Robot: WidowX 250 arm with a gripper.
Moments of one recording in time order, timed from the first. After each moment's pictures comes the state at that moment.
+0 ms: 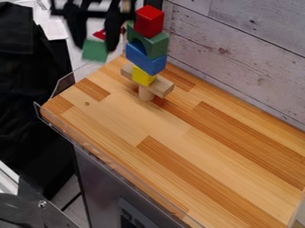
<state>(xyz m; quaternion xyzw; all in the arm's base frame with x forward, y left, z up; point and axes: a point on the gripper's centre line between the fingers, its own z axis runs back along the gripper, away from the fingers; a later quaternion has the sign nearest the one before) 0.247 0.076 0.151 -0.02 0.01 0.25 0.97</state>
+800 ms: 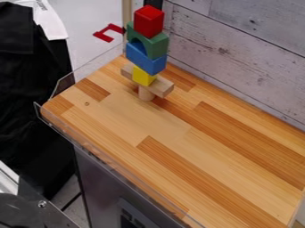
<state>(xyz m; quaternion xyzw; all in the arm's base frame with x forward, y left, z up) 0.282 0.066 0.200 -0.07 0.02 0.19 0.98</state>
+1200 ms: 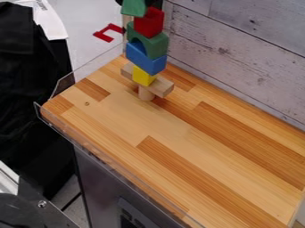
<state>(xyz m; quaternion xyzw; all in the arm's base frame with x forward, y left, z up) 0.305 0.072 0.165 -0.07 0.06 0.16 0.98</state>
